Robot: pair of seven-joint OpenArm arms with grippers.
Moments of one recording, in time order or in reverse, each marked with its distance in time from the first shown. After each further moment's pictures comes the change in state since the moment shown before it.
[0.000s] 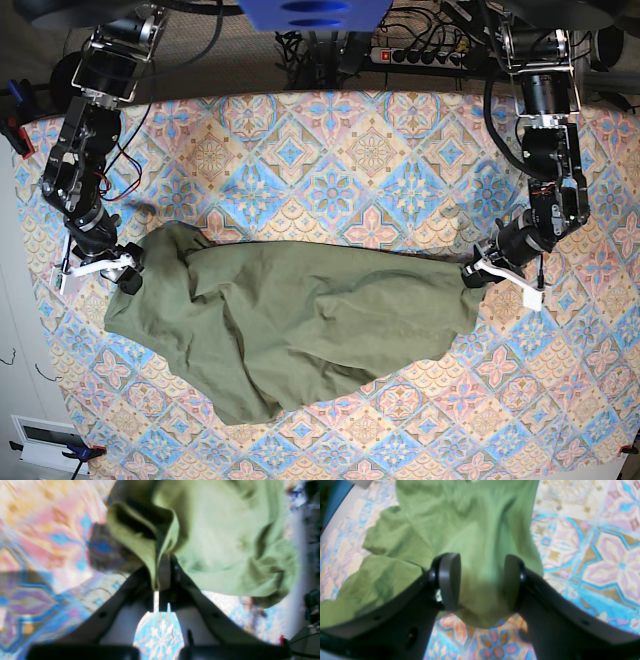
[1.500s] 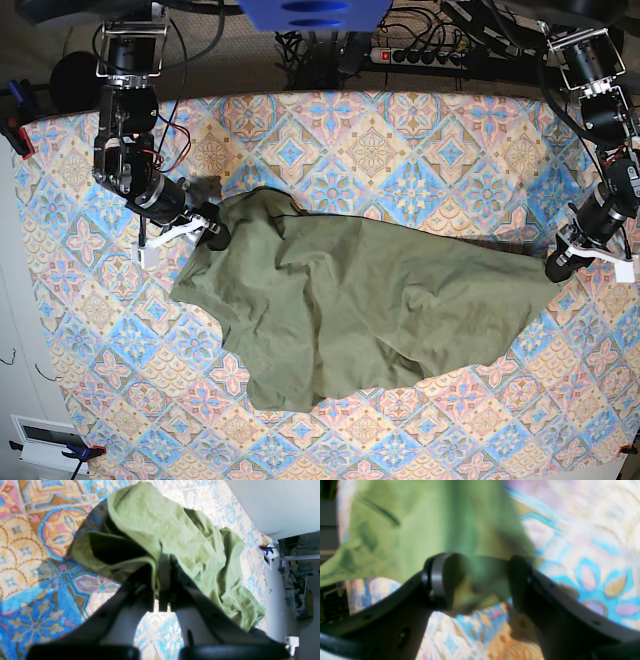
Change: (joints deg) left arm 9.0 -6.2 -17.5 6.2 -10.5 0.0 0.0; right arm -4.4 -1.0 -14.8 -3.6 9.8 -0.2 -0.8
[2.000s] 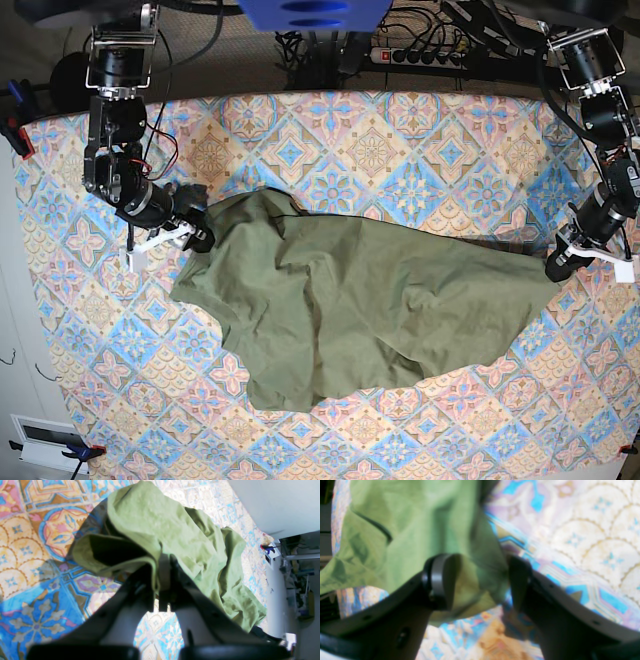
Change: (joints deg) left arm 0.0 0.0 0.0 0.0 0.3 0.0 0.0; right arm 3.0 2.4 -0.1 -8.0 -0.3 -0.1 0.5
